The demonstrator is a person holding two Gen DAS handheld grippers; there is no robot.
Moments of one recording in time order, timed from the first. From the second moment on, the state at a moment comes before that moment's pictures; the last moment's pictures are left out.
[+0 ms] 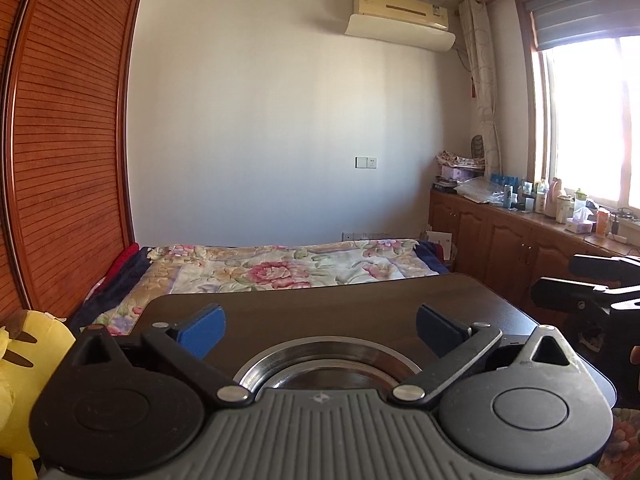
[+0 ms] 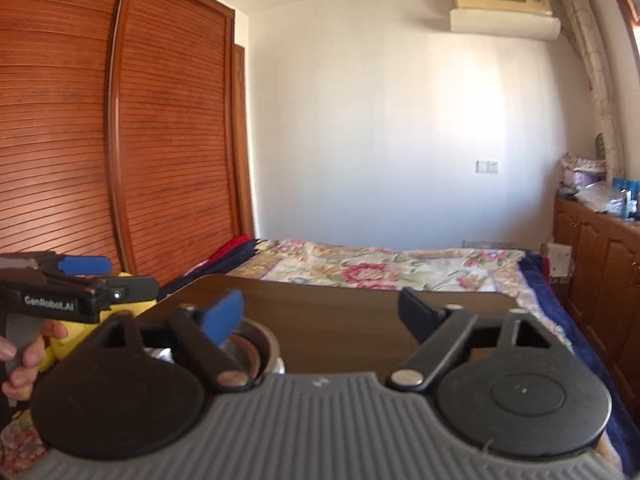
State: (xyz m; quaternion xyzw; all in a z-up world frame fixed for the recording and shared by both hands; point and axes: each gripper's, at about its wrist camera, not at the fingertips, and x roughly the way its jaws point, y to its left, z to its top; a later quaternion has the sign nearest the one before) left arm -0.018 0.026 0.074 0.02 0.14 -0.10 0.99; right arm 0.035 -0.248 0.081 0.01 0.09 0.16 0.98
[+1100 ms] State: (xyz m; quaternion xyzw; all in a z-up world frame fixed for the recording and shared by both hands) left arm -0.026 0.013 0.042 0.04 0.17 -0.04 0.98; right arm 0.032 -0.246 0.055 0.00 0.12 0.07 0.99
